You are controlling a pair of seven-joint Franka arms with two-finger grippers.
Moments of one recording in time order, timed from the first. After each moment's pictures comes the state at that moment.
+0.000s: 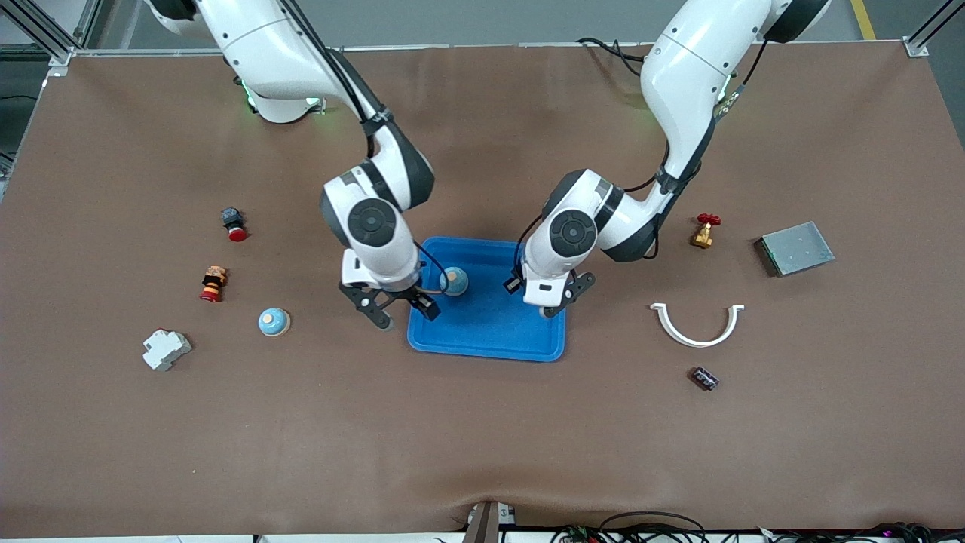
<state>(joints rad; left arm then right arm) -0.47 0.69 -0.22 -1.67 -0.08 2.32 -1.26 0.62 0.57 -0.07 -1.73 0.04 2.33 1.25</state>
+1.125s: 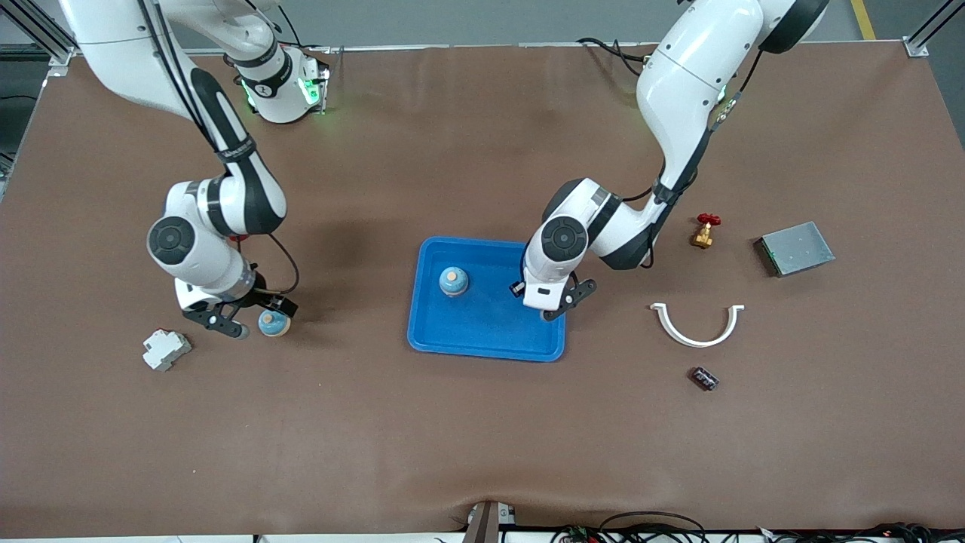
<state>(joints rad) -0.47 0.74 -0.22 -1.67 0.02 2.32 -1.26 0.17 0.40 -0.08 -2.10 0.04 2.52 0.44</state>
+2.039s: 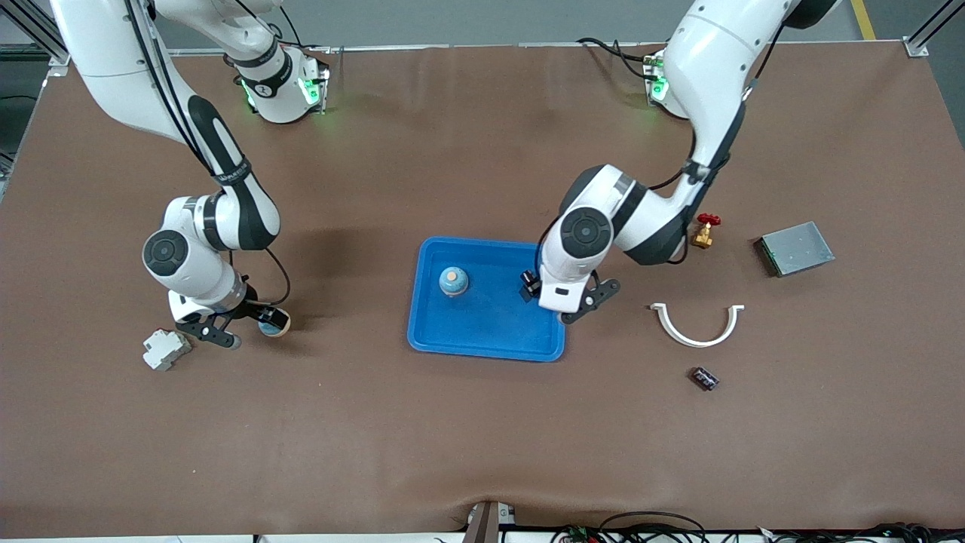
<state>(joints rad) -0.40 0.59 -0.21 -1.62 0.03 2.11 -1.13 0.14 0.50 -0.07 -2.07 0.04 2.63 0.39</state>
